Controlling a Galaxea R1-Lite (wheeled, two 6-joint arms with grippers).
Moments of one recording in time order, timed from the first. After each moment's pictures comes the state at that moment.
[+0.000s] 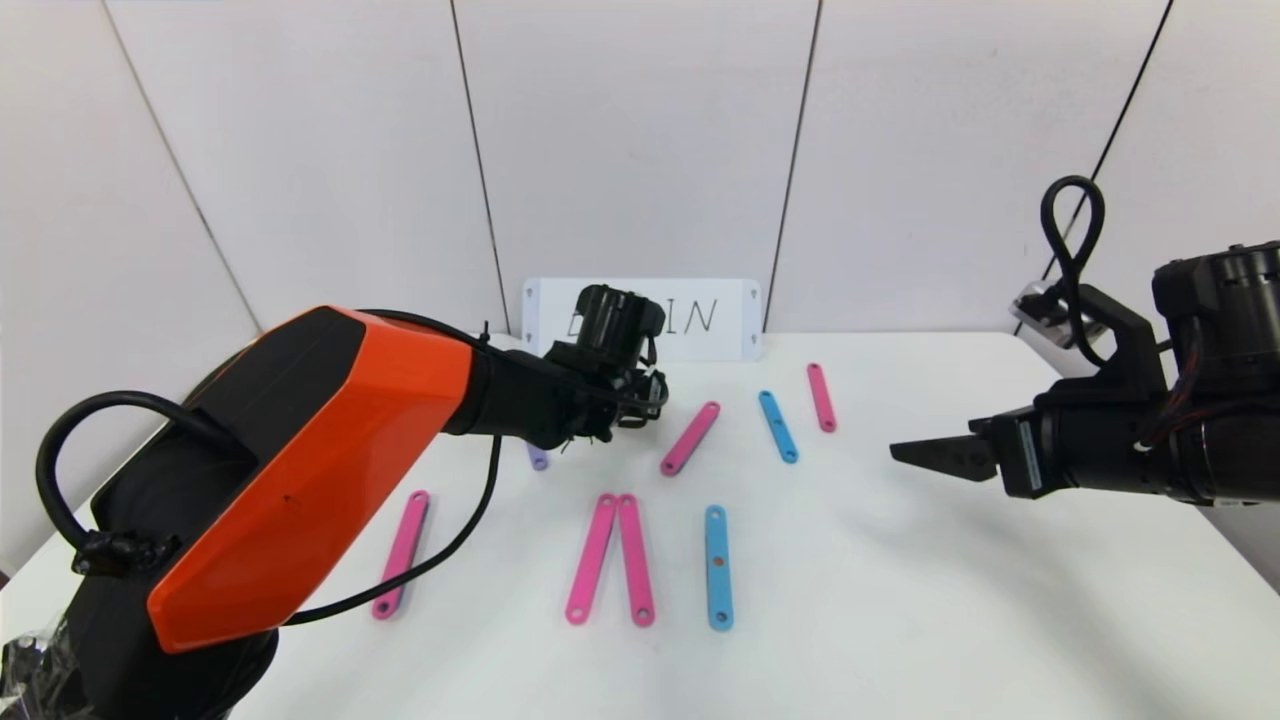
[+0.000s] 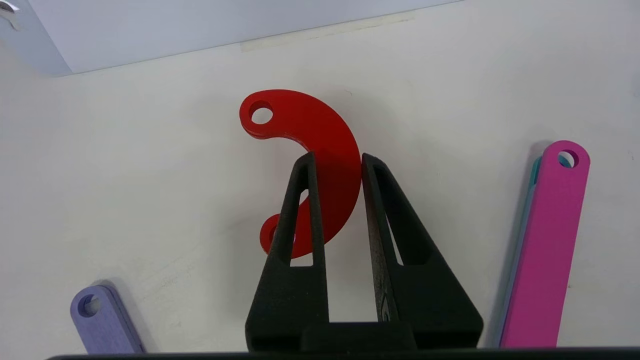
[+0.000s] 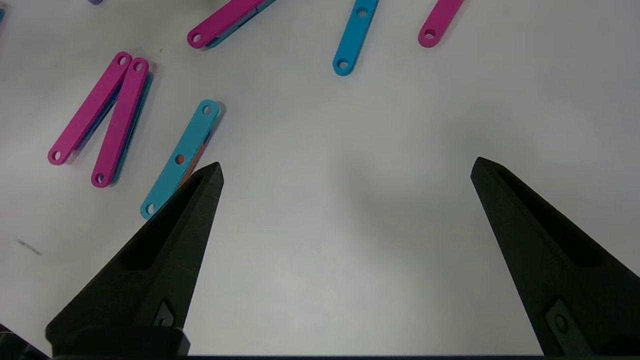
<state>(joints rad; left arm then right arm) -0.60 2.39 -1.75 -0.14 0.34 -0.18 0.19 1.53 -0.86 -0.02 0.29 -0.02</state>
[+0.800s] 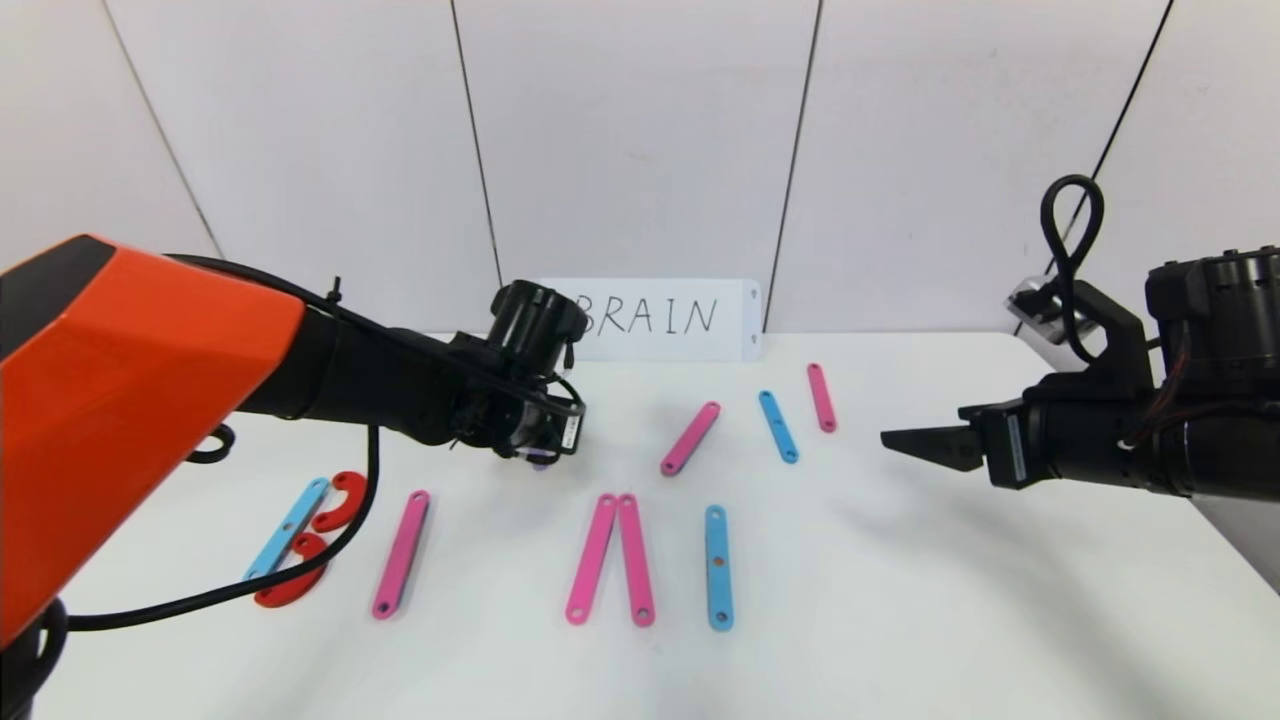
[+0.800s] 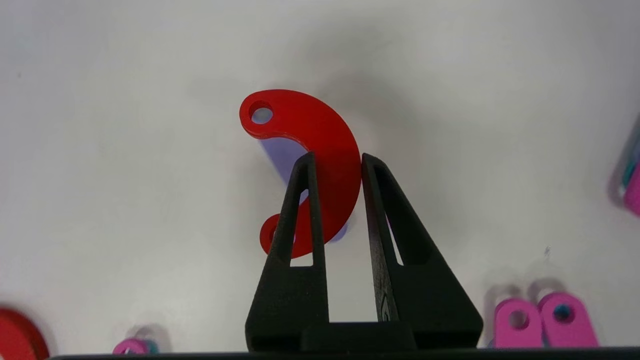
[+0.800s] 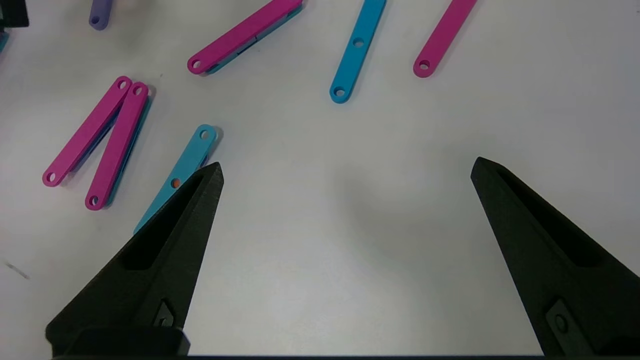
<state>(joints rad) -0.53 2.10 -1.40 0.04 0.34 -0.18 0.19 1.55 -0.82 -0.14 0.29 -0.02</state>
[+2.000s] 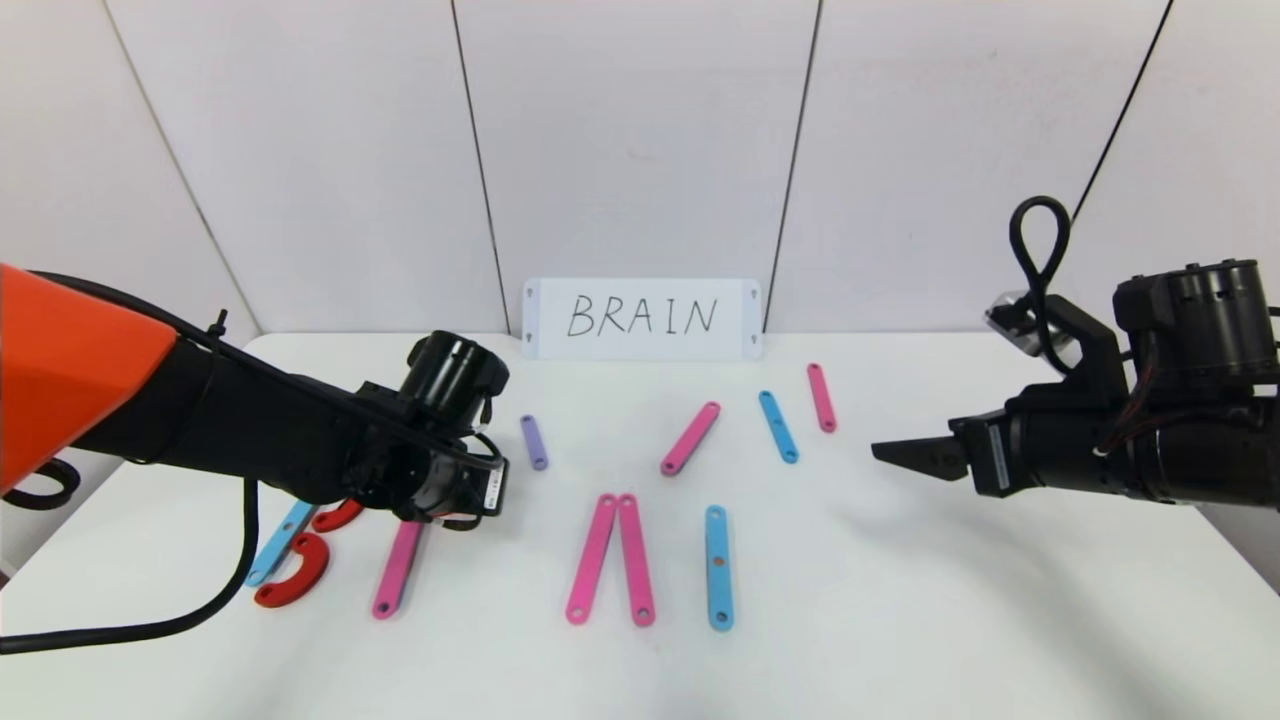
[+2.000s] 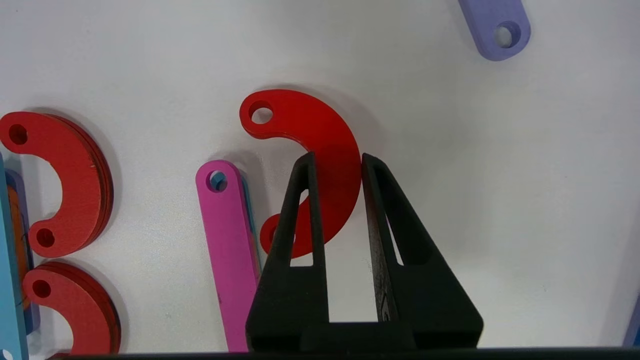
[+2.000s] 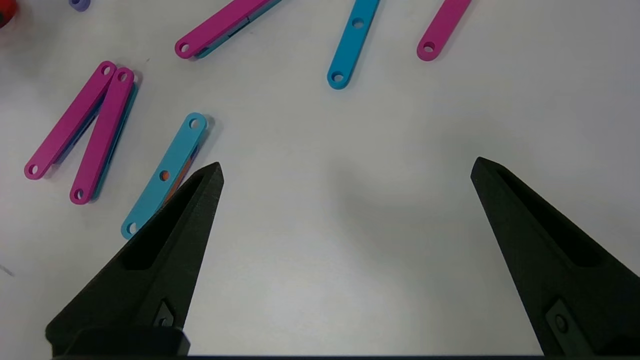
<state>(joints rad) -0.44 1.94 -1.07 0.03 0.31 -0.27 0.20 1.59 -0.82 -0.14 0.28 -0.02</state>
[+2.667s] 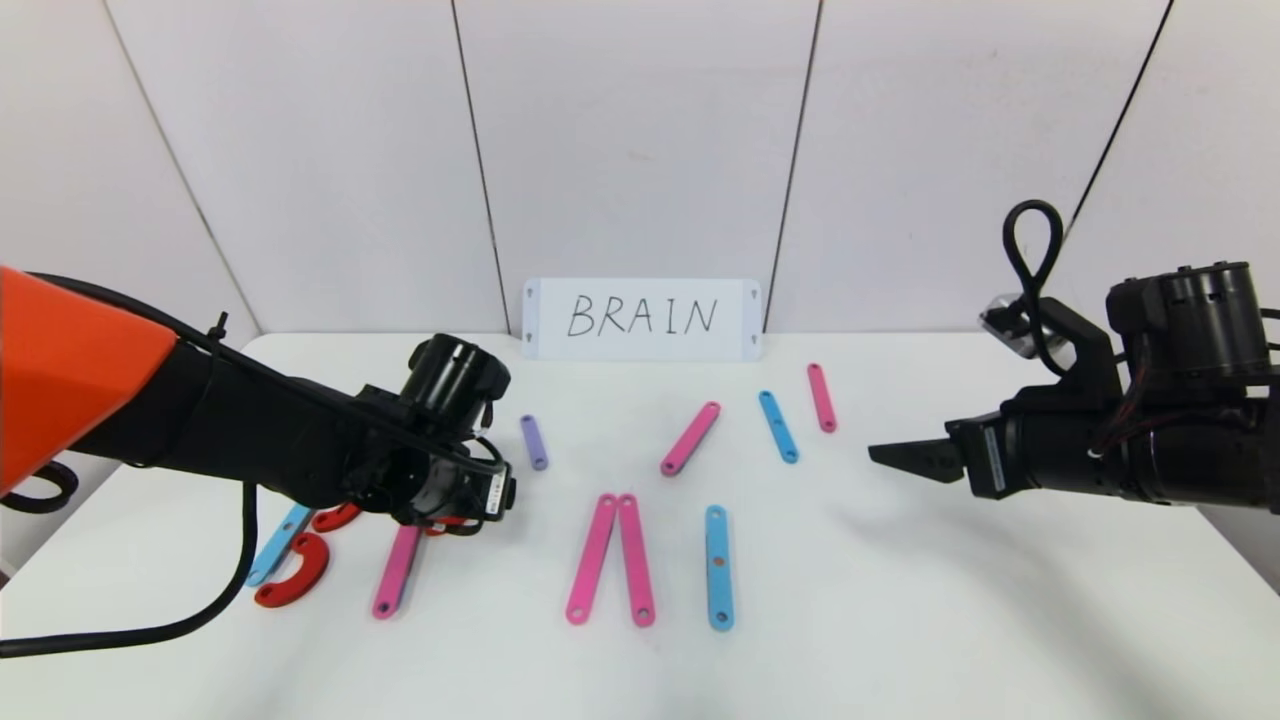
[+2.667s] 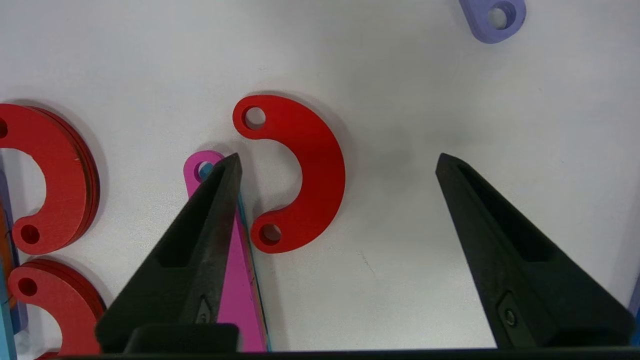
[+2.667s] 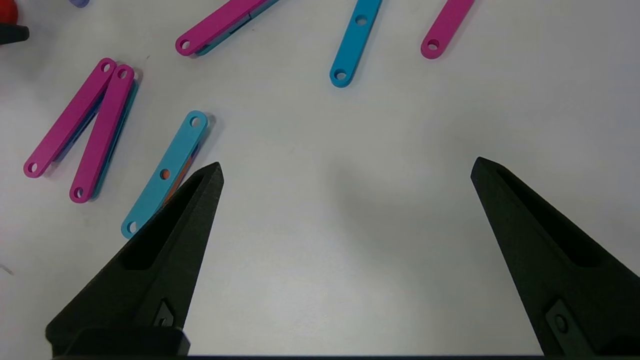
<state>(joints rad) -0.45 1.94 -1.06 0.03 0.29 -0.27 0.20 1.60 -0.82 -0.14 0.28 -0.02</state>
